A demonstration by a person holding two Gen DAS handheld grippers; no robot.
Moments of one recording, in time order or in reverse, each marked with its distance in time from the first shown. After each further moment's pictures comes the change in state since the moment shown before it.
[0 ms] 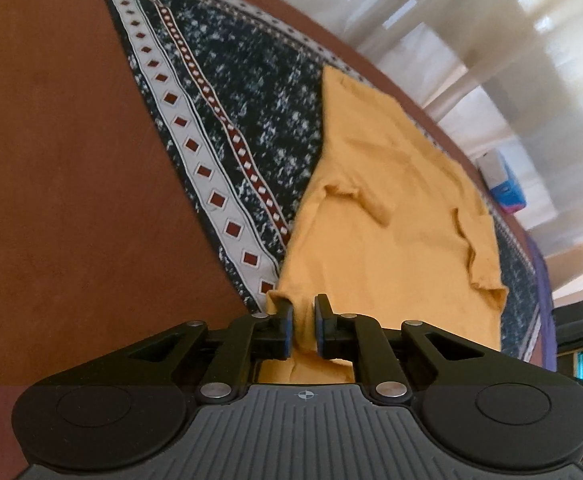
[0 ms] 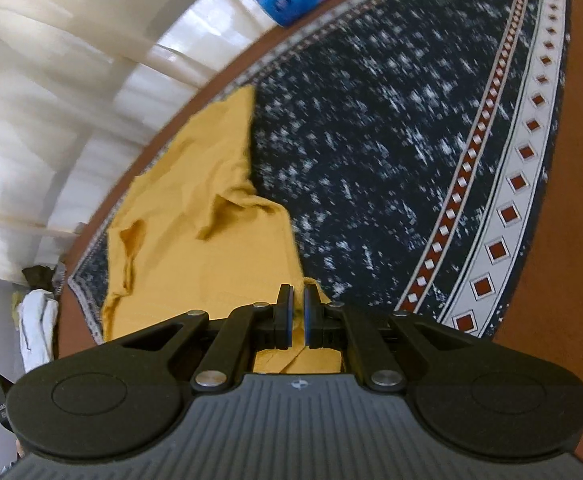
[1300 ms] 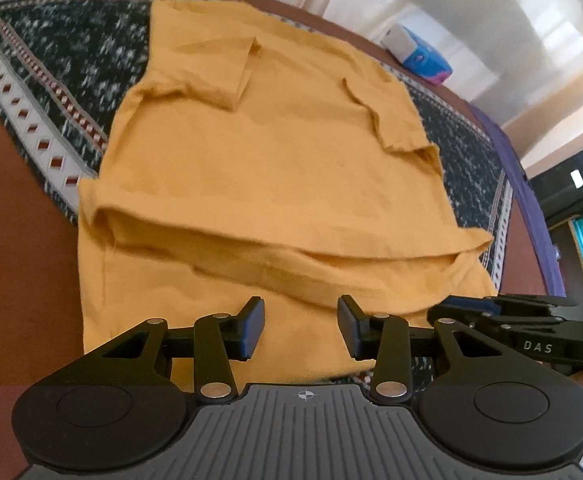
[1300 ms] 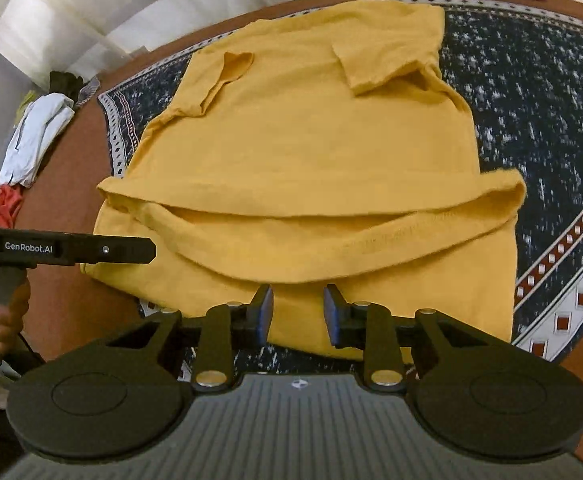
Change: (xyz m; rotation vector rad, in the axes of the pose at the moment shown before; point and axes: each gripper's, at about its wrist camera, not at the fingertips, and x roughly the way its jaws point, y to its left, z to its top) left arm 0.017 -0.088 -0.061 0.334 0.159 -0.063; right arm 0.018 0.097 -0.087 -0.520 0.174 -0.040
